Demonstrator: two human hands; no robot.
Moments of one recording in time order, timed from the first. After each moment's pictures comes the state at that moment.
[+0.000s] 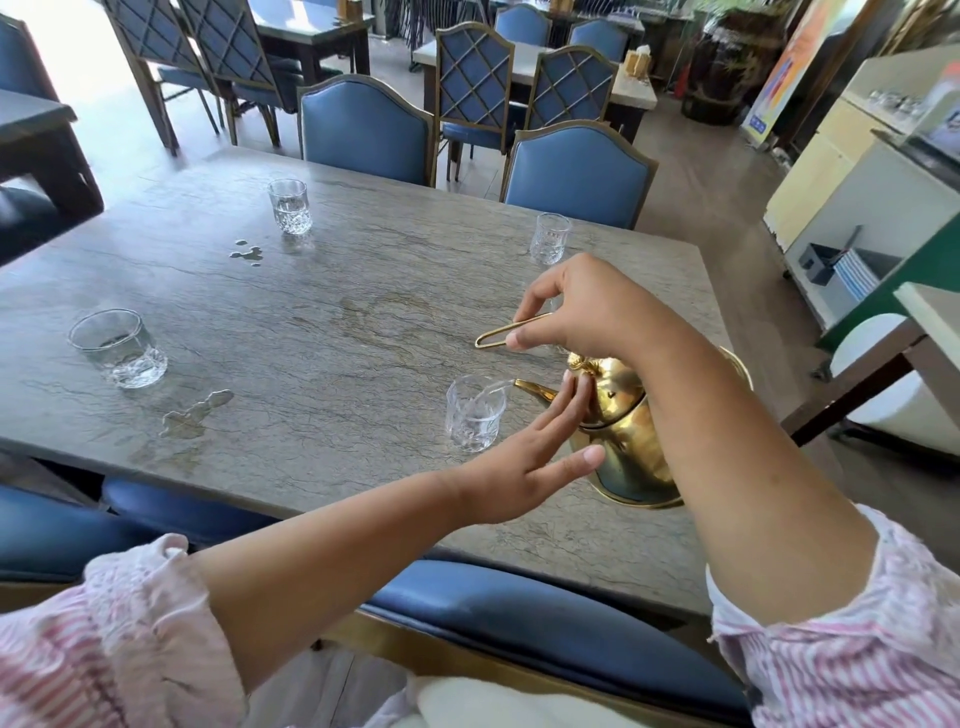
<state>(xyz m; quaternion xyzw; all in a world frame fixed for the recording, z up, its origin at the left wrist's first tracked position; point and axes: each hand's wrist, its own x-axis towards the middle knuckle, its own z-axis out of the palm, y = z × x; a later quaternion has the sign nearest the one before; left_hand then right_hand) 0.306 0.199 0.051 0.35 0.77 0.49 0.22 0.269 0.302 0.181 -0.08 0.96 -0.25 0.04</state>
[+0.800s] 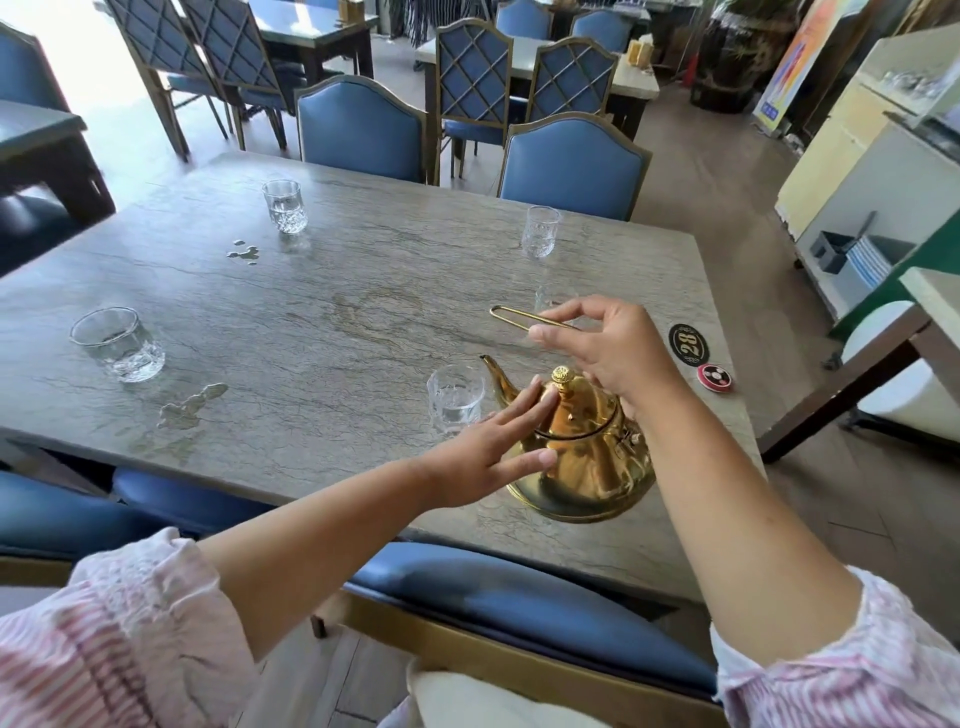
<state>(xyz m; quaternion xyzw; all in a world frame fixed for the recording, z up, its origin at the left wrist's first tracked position) 0.304 0.199 0.034 0.34 0.83 0.40 0.20 0.289 0.360 0.126 0.04 0.85 -0.52 -0.05</state>
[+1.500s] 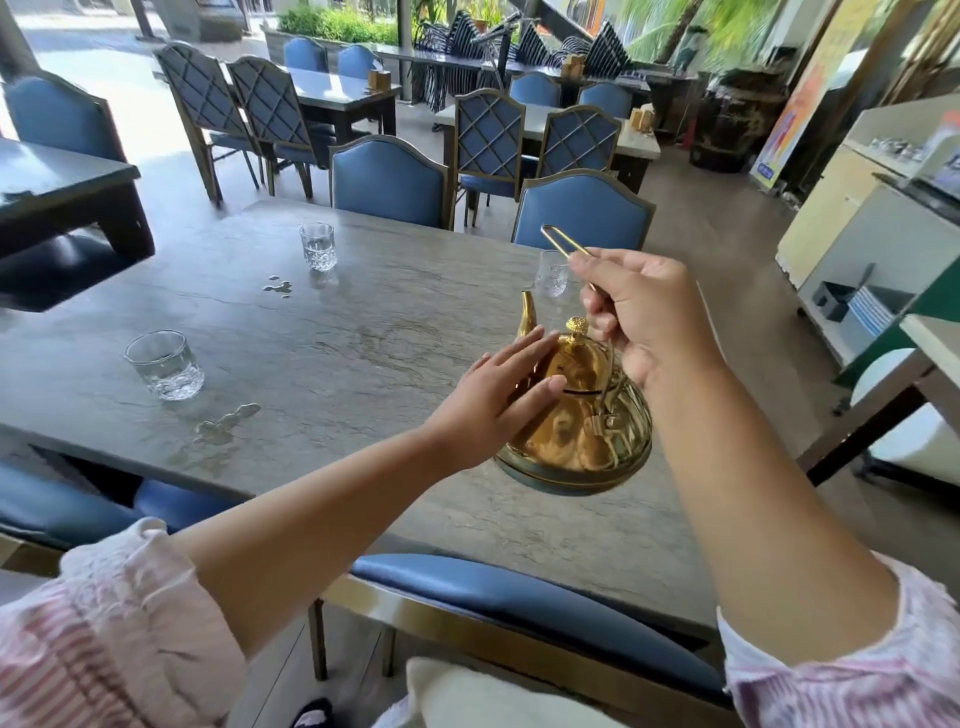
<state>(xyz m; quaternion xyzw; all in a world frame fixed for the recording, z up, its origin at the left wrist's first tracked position) 0.305 0.182 0.095 0.28 0.84 0.46 -0.02 0.303 0.325 0.190 0.04 0.69 -0.71 -0.12</state>
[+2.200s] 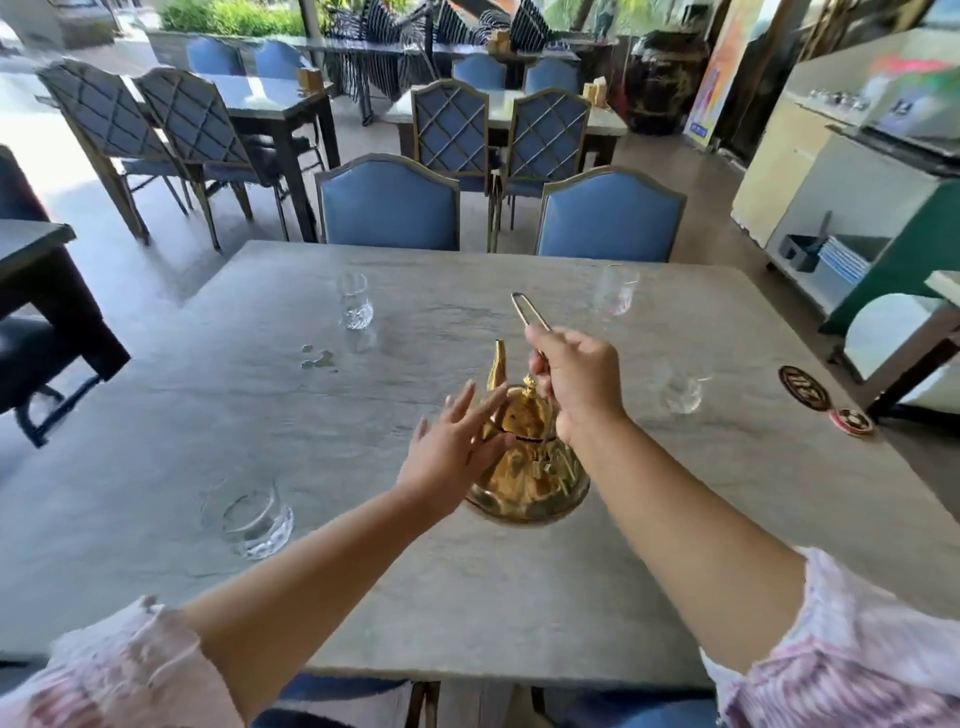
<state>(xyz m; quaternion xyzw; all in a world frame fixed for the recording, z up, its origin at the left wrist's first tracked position) 0.128 -0.036 0.034 0.24 0.91 0.34 0.05 0.139 0.099 0.119 0.19 0.64 -0.73 -0.17</state>
